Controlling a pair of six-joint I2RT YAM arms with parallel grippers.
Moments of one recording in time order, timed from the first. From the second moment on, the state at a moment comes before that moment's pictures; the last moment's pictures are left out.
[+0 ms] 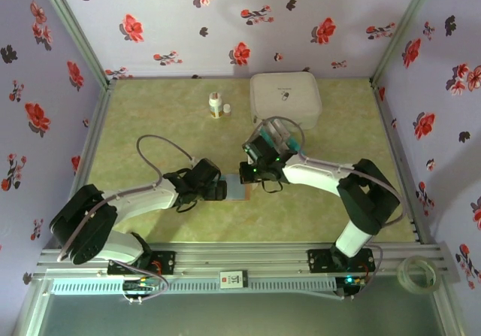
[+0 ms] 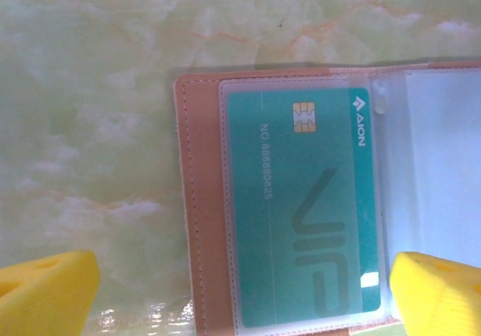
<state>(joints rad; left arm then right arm) -0.84 1.40 0.67 -0.37 -0.22 -0.70 0.81 1.67 0.98 -0.31 -0.13 0.62</state>
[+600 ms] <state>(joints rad) -0.84 1.43 0.68 -0.37 -0.21 -0.69 0.81 1.79 1.01 -0.28 -0.14 0.62</state>
